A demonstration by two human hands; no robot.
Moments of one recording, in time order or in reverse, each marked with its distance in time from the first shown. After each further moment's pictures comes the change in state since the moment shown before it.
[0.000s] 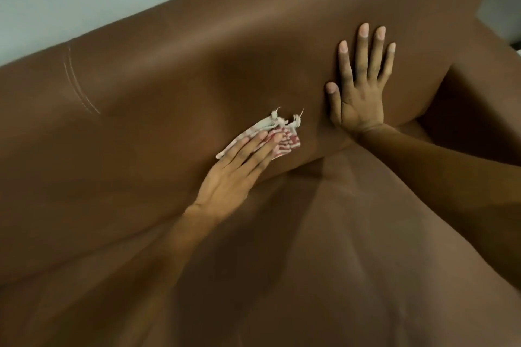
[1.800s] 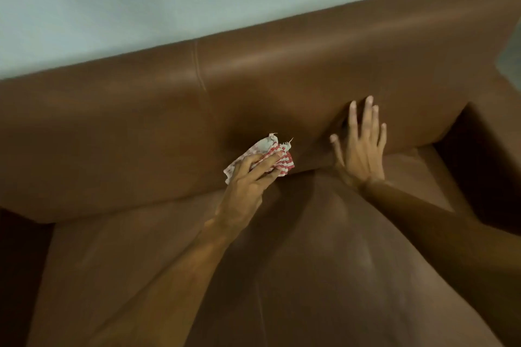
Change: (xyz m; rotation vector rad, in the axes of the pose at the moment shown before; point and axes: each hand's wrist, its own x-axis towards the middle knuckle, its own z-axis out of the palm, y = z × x) left_hand -0.088 0.003 -0.103 -0.659 -0.086 -0.493; right_hand -0.025 -0.140 -0.096 0.035 -0.602 0.398
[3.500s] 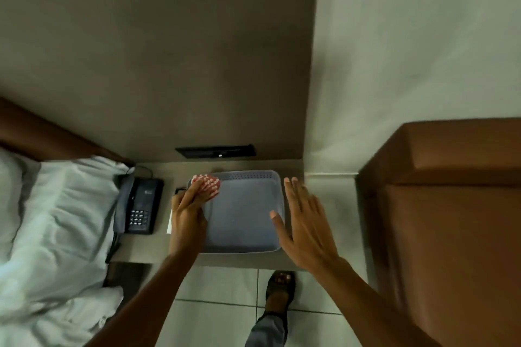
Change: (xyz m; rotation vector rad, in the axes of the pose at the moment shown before) left_hand -0.941 0.240 -0.039 -0.057 0.936 -2.316; right_hand -0.785 -0.488 0.005 0.061 -1.251 -1.737
